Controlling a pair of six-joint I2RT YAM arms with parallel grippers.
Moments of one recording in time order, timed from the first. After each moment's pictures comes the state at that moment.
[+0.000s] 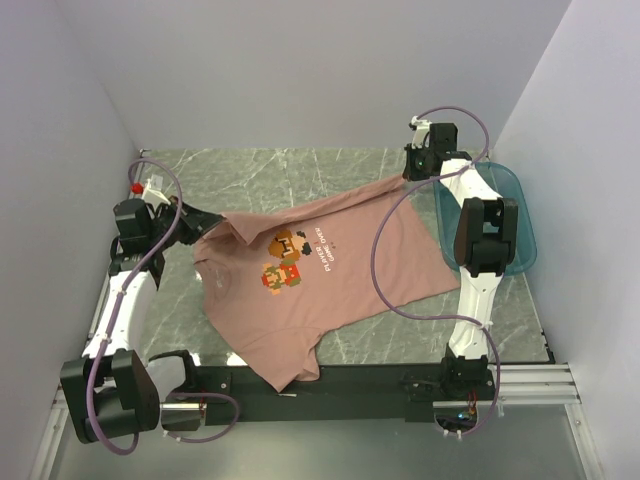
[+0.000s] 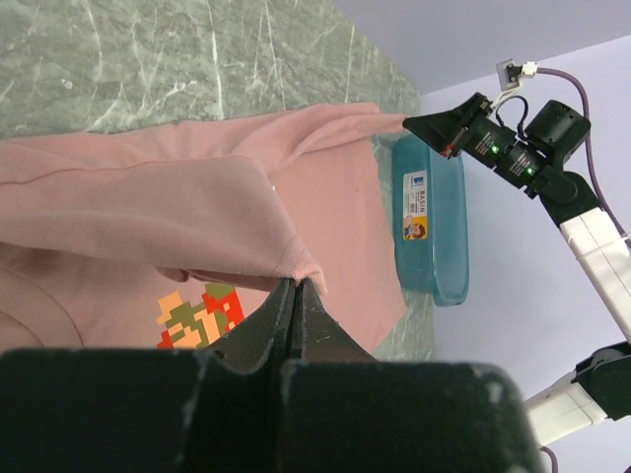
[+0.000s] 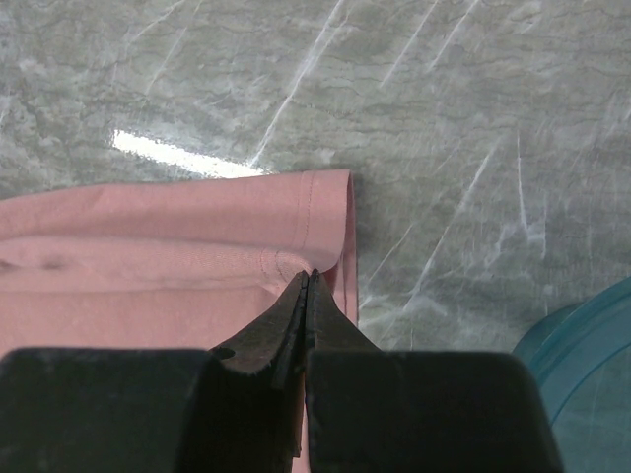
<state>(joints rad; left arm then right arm) 0.19 1.08 0.72 -0.01 0.69 -0.77 0.01 2.20 1.82 -0.38 -0.28 -0.10</state>
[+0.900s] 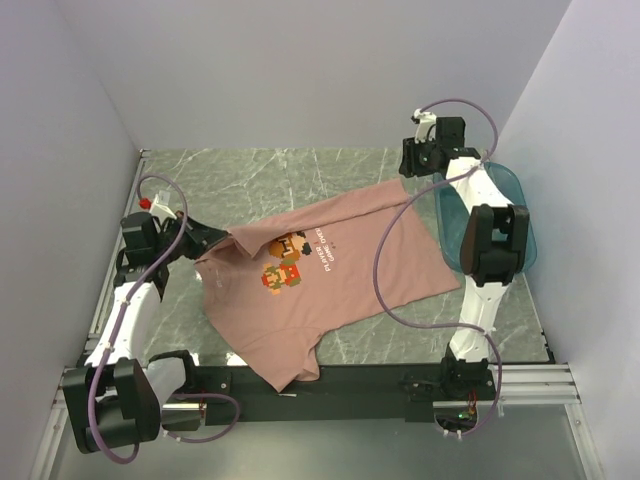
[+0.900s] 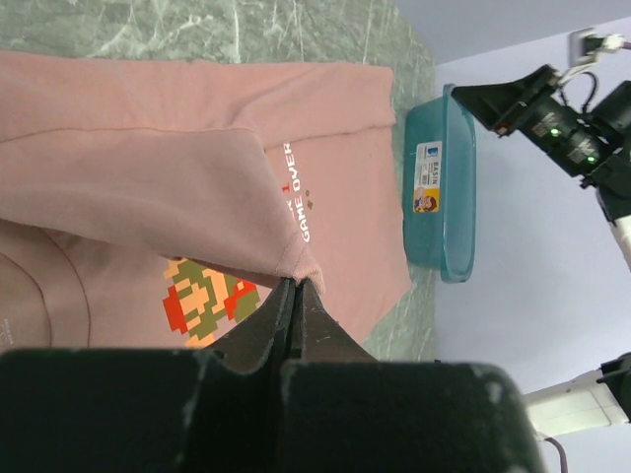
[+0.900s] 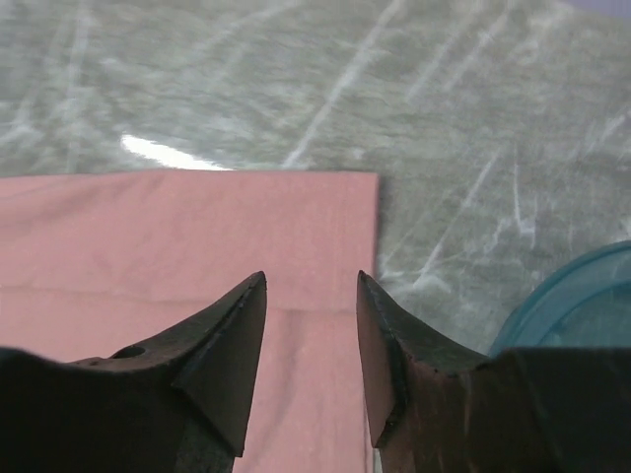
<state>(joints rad) 0.18 1.03 0.62 -0.04 0.70 -0.77 0.01 2.09 1.78 -0.41 -0.32 -0.13</state>
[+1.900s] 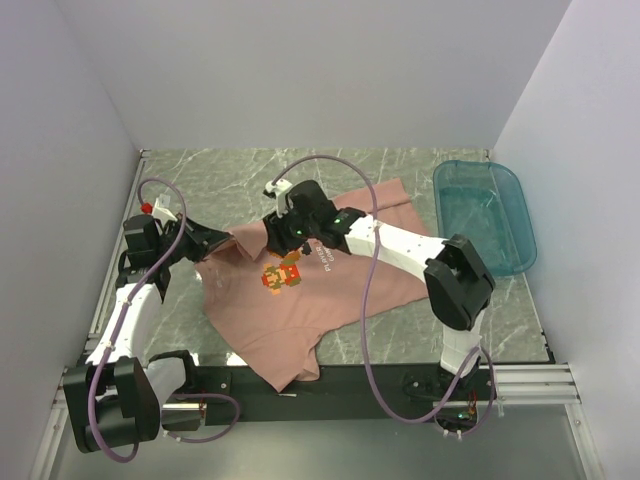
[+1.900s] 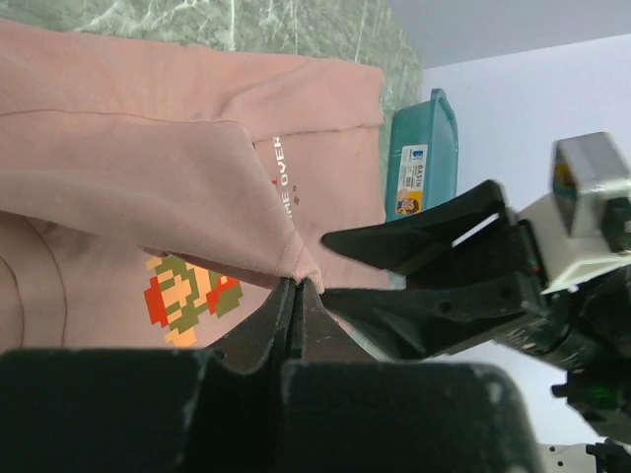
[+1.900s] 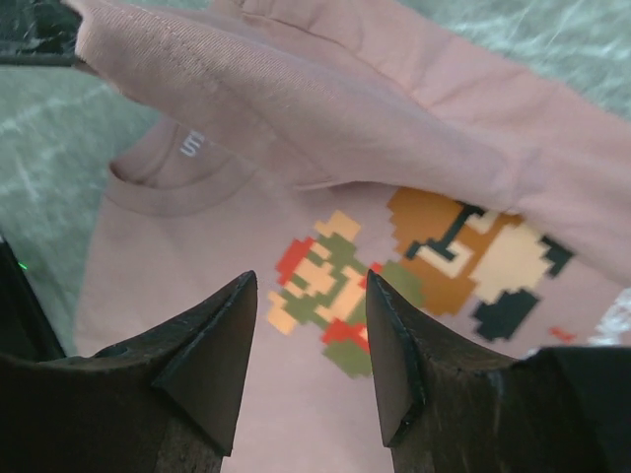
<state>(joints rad) 0.17 1.03 0.59 -0.01 0.71 -0.85 0.82 1.86 1.44 -0.21 -0.26 0.10</state>
